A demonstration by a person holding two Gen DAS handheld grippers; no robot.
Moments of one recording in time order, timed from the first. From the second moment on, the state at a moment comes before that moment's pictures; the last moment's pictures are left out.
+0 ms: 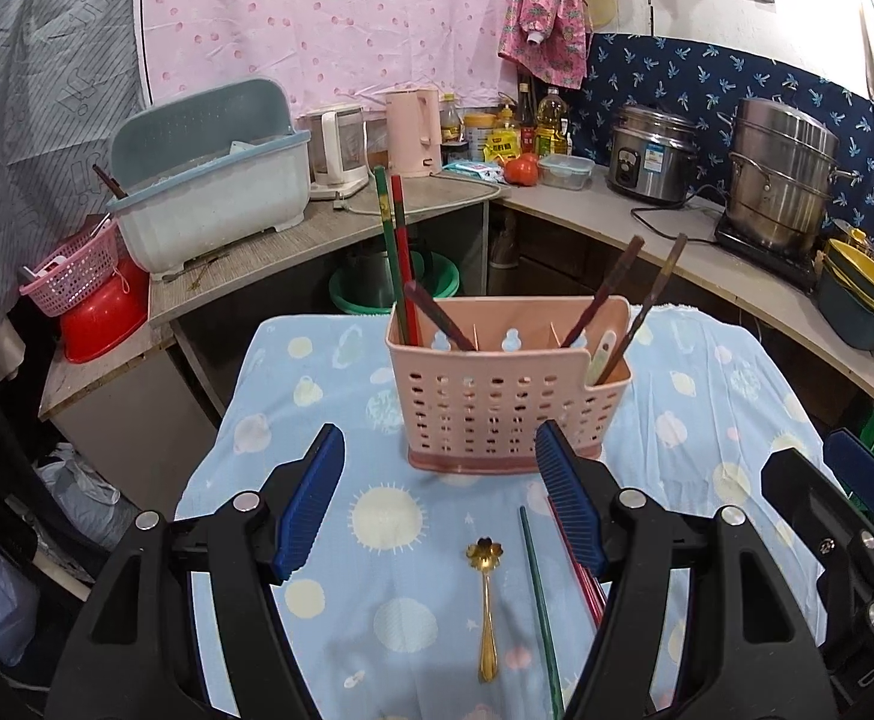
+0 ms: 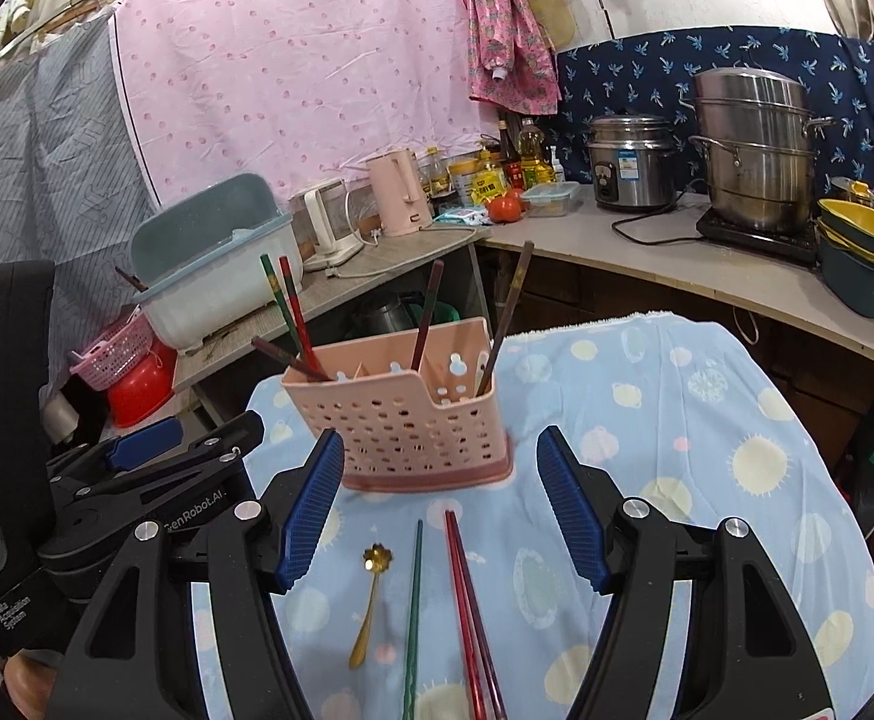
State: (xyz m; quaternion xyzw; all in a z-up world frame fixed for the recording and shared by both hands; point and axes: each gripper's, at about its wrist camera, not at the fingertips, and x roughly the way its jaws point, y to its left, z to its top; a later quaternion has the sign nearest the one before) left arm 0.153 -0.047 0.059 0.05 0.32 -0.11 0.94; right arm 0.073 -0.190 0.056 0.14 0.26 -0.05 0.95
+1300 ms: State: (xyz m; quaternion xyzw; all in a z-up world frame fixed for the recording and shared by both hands) left arm 0.073 -0.044 -0.087 0.06 0.48 -0.15 0.86; right arm 0.012 -0.188 -0.091 0.09 0.43 -0.06 0.90
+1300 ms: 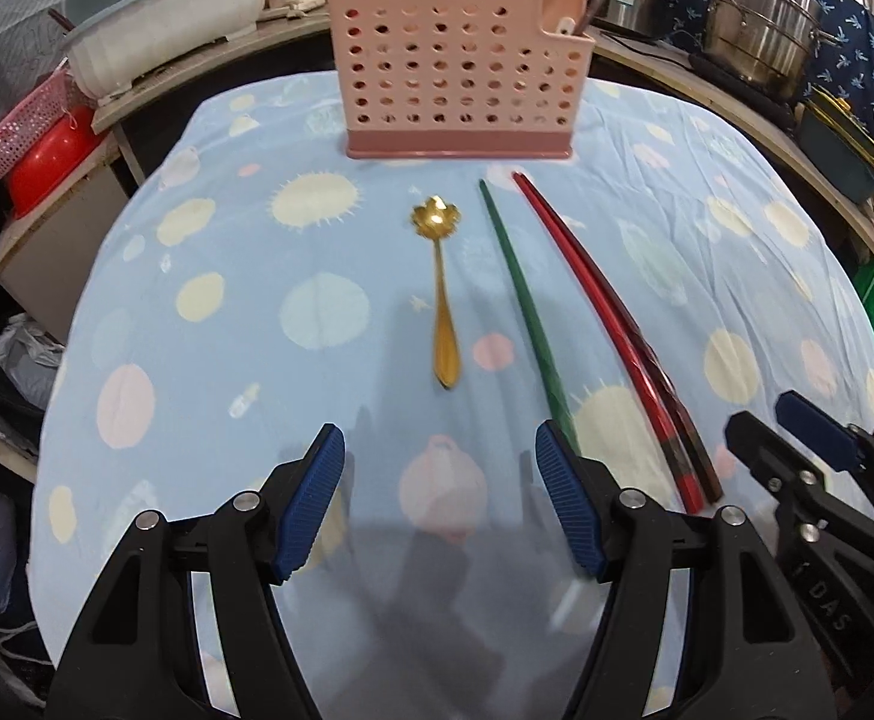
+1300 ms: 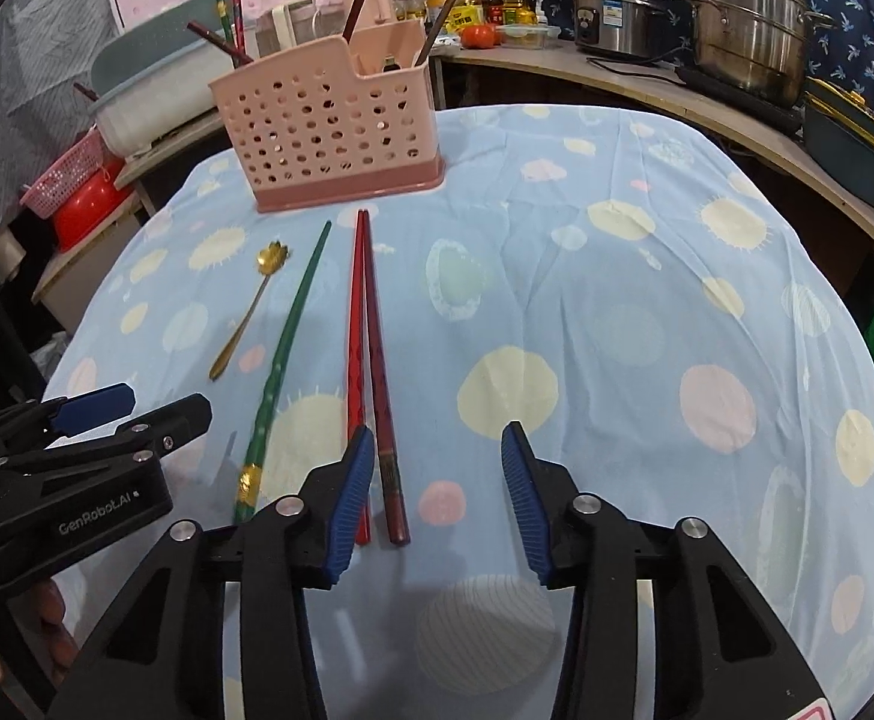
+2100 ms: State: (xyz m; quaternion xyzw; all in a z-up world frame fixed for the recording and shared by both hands) left arm 0.052 -0.051 -0.101 0.07 0.48 -0.19 0.85; right arm 0.010 -0.176 -0.109 0.08 0.45 -0.04 0.89
